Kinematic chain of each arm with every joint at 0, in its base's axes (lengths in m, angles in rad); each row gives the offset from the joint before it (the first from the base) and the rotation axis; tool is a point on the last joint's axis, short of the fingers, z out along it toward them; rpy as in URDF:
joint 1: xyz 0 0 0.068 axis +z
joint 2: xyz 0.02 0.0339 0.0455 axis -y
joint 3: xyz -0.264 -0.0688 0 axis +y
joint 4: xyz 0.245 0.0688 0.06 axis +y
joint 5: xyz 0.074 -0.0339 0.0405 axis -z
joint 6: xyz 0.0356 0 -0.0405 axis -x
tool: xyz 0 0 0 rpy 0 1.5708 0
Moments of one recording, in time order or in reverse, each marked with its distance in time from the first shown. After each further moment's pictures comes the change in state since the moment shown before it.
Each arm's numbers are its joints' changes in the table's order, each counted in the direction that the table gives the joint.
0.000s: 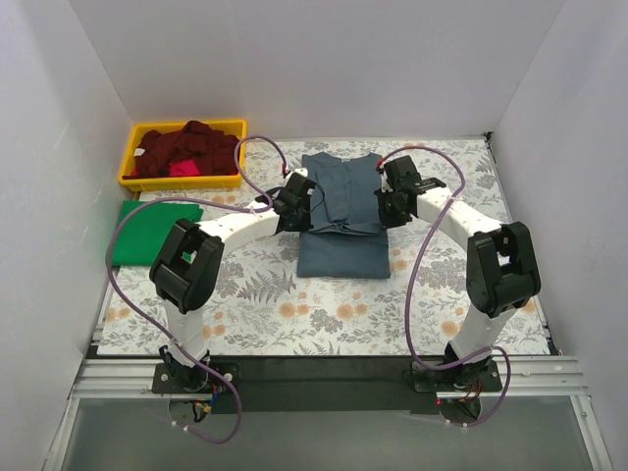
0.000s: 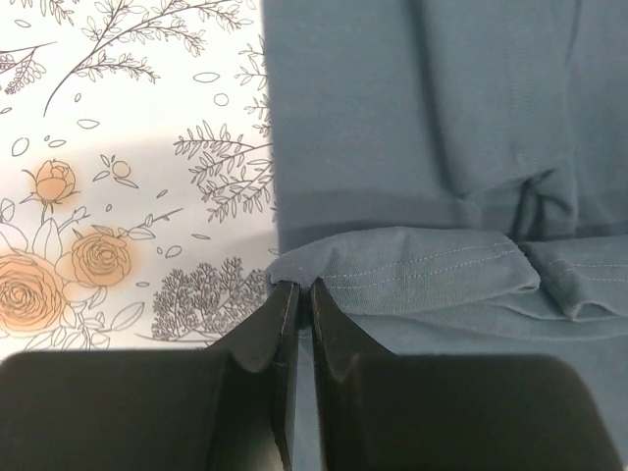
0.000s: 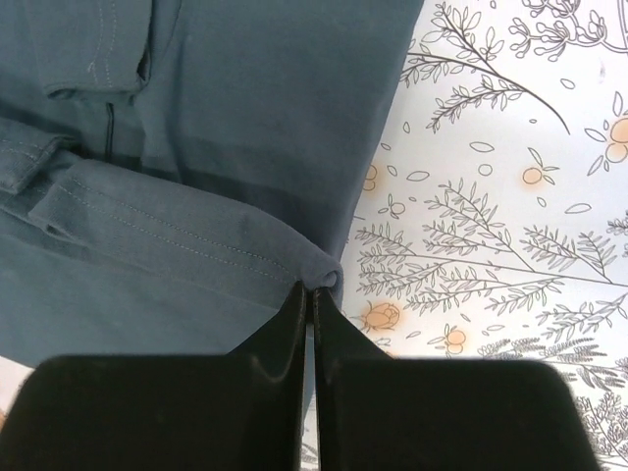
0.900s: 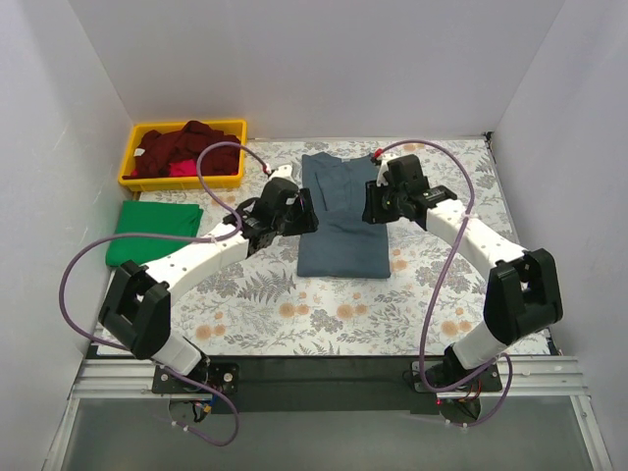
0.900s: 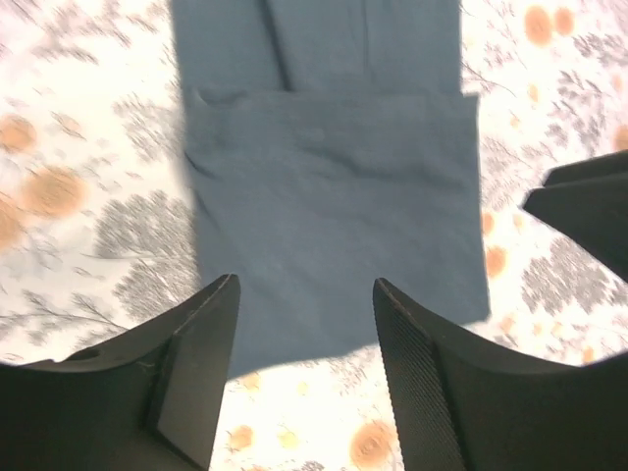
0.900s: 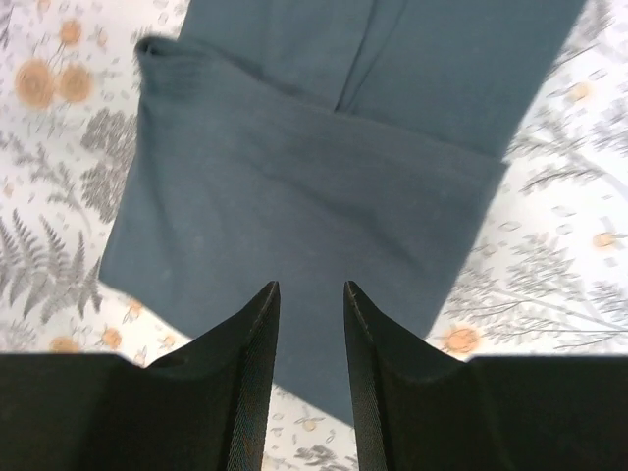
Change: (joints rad) left arm -0.035 0.348 0.185 -0.077 0.074 0.099; right arm 0.049 0.169 0.056 -0.135 -0.123 -0.025
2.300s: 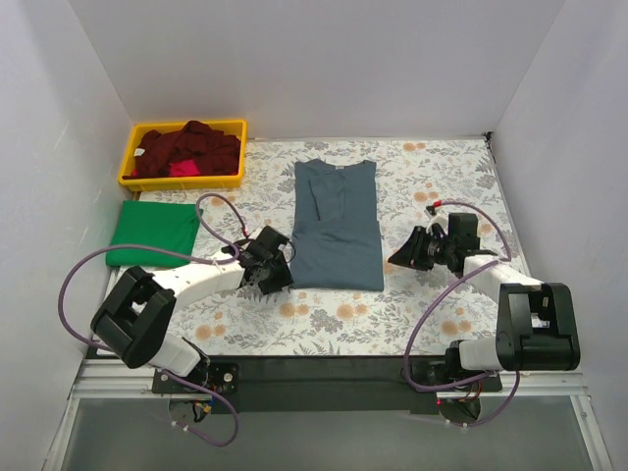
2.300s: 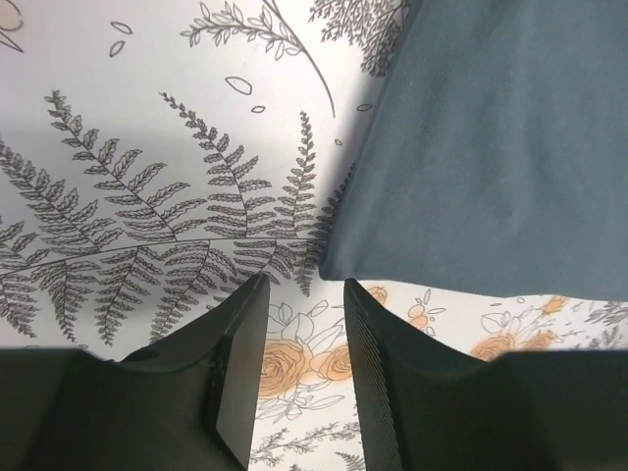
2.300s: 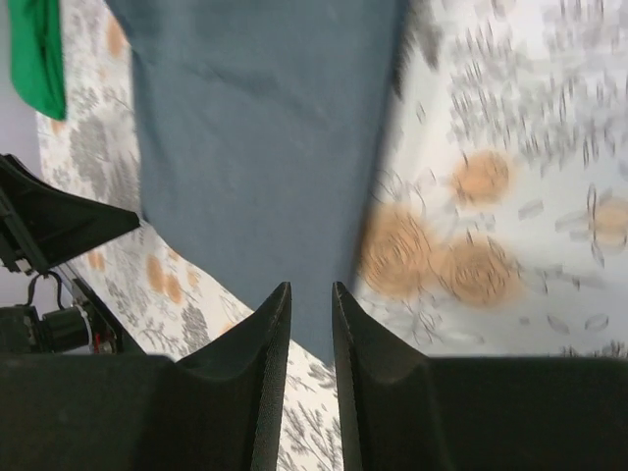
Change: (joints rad) left arm -0.020 0.074 0.395 0.119 0.082 0.361; right arm -0.383 0.213 0.692 -0.424 -0.555 -0.197
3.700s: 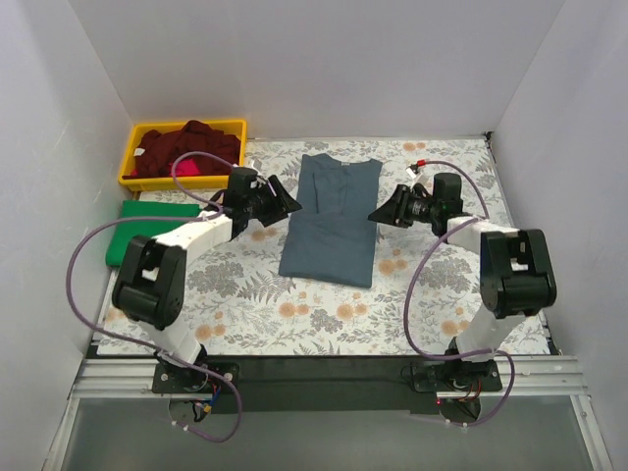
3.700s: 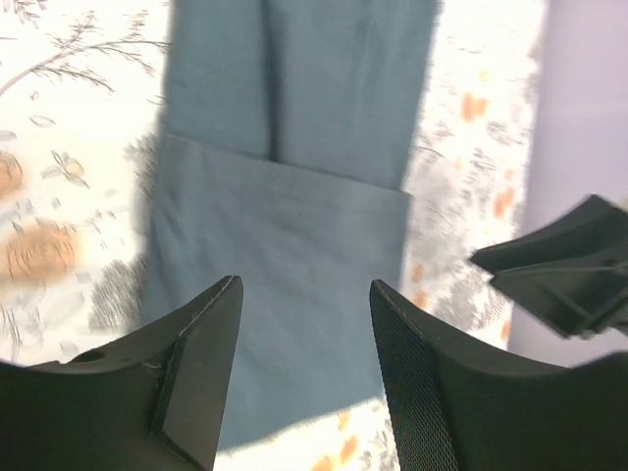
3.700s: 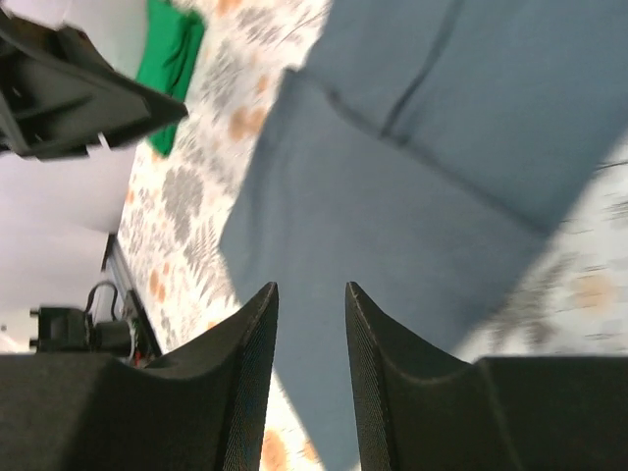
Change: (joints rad) left arm 0.323 -0.261 -0.311 -0.414 0.370 -0.171; right arm 0.062 -0.388 -0.378 -0.277 -0.168 -0.113
